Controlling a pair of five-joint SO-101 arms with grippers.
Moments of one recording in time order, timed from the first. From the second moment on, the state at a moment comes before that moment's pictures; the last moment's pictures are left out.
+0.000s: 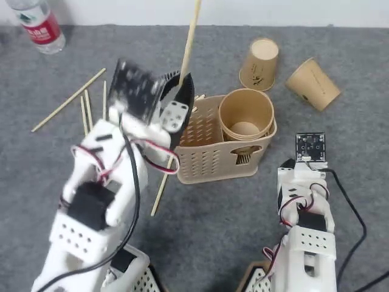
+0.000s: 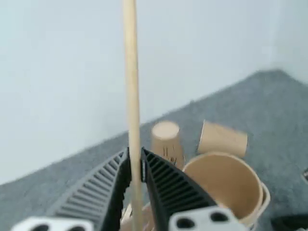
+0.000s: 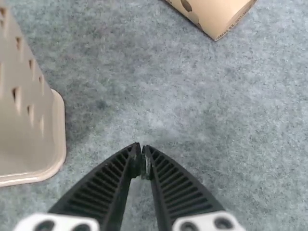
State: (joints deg) left arm 21.0 -53.6 34.2 36.2 -5.1; right arm 7.4 -62.9 89.1 22.5 10.7
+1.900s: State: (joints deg) left arm -28.5 -32.8 32.5 44.7 -38.3; right arm 6.9 -62.9 90.5 20.0 14.6
